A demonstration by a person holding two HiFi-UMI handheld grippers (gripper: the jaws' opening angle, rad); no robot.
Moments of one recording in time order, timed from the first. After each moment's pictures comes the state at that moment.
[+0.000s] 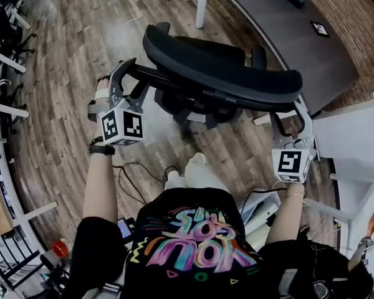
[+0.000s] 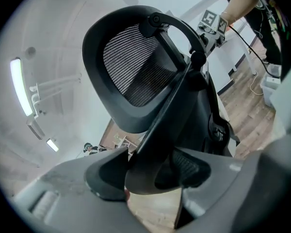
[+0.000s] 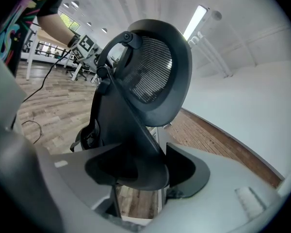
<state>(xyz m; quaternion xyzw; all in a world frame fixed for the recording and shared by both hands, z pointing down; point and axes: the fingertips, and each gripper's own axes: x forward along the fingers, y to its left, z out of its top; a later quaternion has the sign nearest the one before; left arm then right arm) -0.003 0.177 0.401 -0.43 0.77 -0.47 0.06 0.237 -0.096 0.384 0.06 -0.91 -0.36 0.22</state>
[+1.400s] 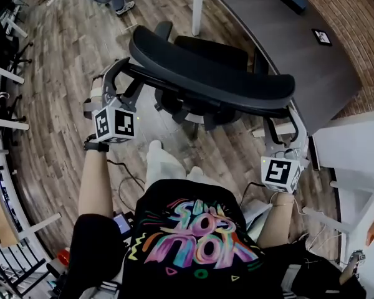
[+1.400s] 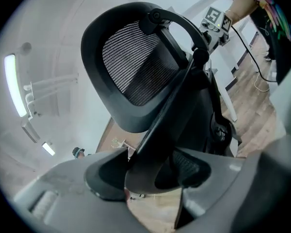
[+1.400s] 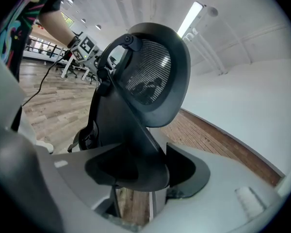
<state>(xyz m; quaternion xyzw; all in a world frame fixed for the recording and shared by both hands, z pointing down) -0.100 0.104 0.403 -0.44 0.77 -0.46 0.07 0.165 -0.149 0.389 0.10 -0.90 -0.35 0.22</state>
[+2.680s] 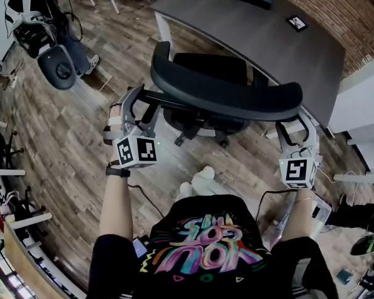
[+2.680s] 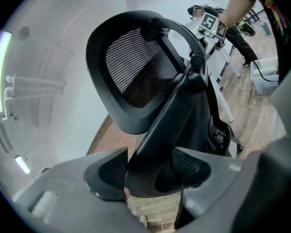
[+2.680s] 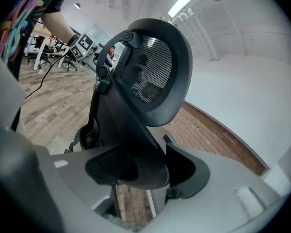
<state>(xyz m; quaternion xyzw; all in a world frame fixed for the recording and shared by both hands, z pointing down) -0.258 -0.009 0.403 -0.56 0.69 -0.43 0.15 0.060 -0.183 0.393 0.22 -0.88 -0.31 0.28</state>
